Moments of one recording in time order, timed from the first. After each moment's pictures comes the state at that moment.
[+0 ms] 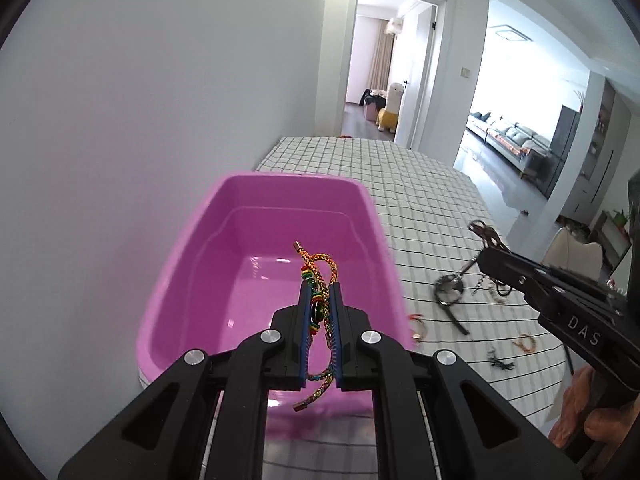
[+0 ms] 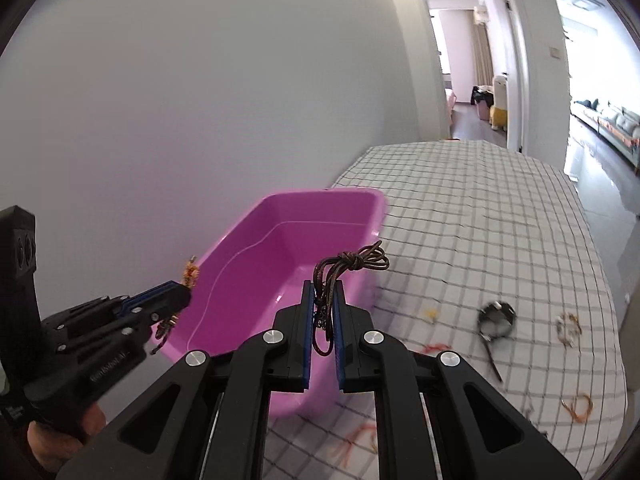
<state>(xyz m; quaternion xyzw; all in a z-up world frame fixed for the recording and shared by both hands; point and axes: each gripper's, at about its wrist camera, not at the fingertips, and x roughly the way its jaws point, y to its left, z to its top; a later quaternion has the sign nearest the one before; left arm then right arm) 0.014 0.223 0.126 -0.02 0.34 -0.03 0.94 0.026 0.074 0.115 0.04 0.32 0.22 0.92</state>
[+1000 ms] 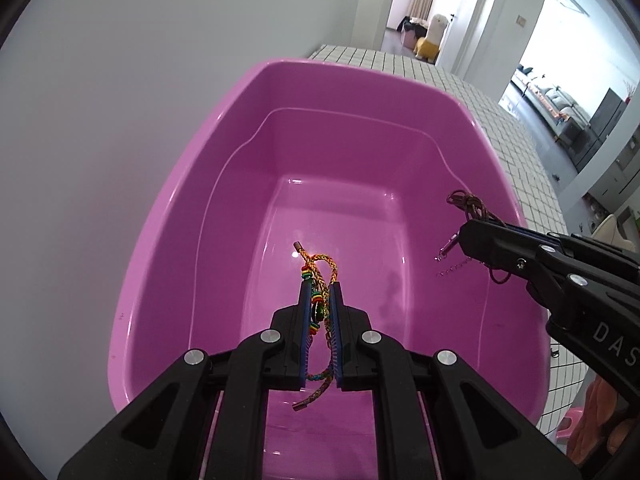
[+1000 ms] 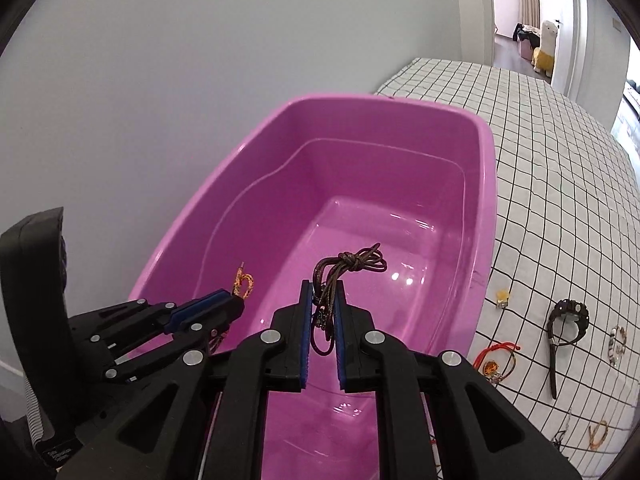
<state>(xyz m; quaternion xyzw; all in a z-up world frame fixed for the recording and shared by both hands) 0.098 0.270 0.035 -0.06 0.49 0.01 0.87 0.134 0.158 0.038 -0.02 0.47 0.26 0.84</state>
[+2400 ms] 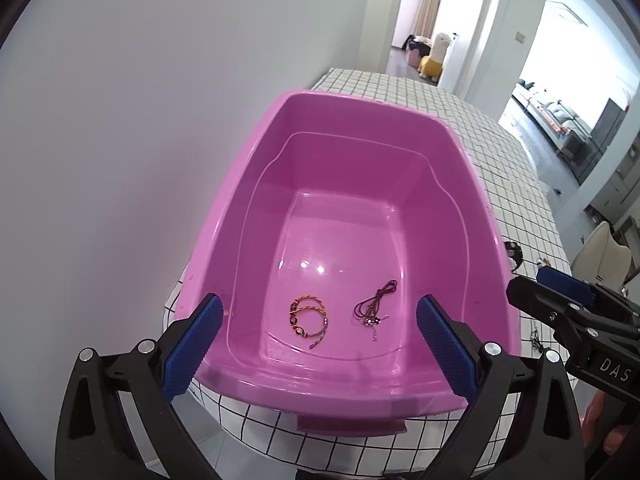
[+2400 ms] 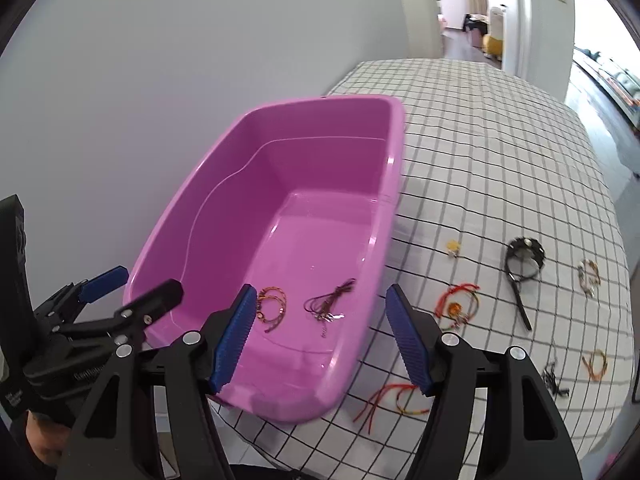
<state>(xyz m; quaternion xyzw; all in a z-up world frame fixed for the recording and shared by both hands) 0.054 0.283 0.075 -0.06 0.46 0.02 0.89 0.062 0.110 0.065 0.03 0.46 0.18 0.87</state>
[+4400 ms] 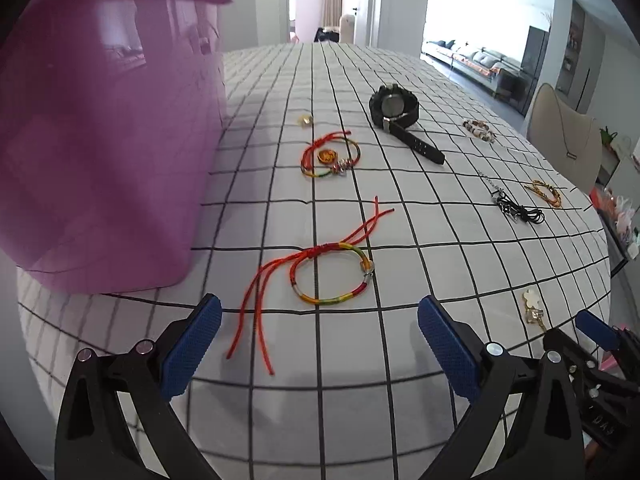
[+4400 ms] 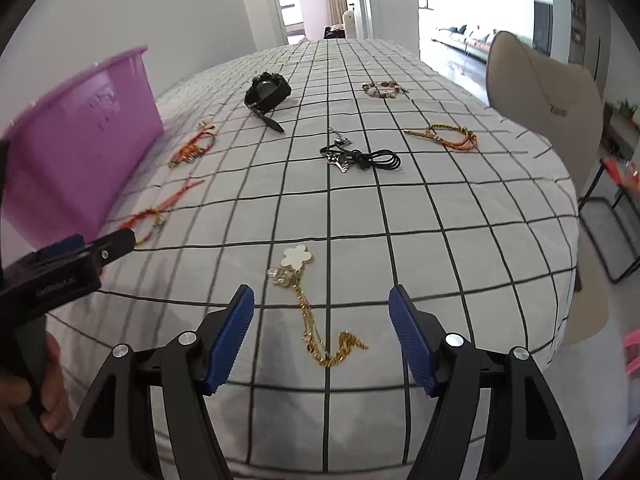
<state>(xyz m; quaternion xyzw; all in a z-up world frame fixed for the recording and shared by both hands) -0.020 0.073 -0.114 0.04 0.42 -0.10 0.90 -0.112 -0.112 -0.142 0.08 0.40 -0.05 0.91</state>
